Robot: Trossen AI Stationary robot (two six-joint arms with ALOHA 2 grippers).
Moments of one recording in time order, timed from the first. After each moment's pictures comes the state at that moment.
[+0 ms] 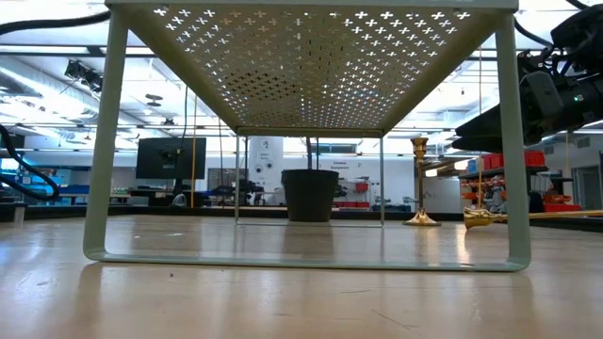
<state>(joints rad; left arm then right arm) -0.87 1.61 0.91 -0.63 0.14 -1.48 0.01 0.40 0.02 0.13 0.36 0.15</state>
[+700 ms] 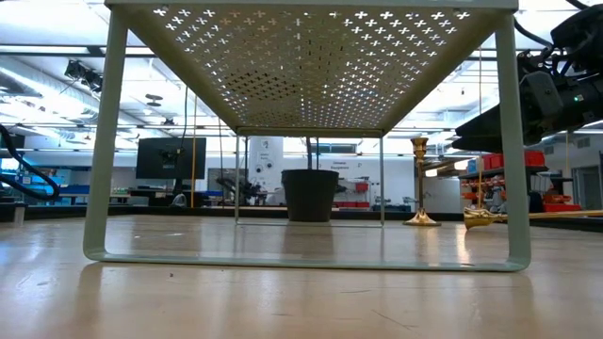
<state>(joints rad) -0.92 1.62 0.91 -0.57 -0.04 -1.33 0.01 0.40 0.02 0.13 0.36 0.15</state>
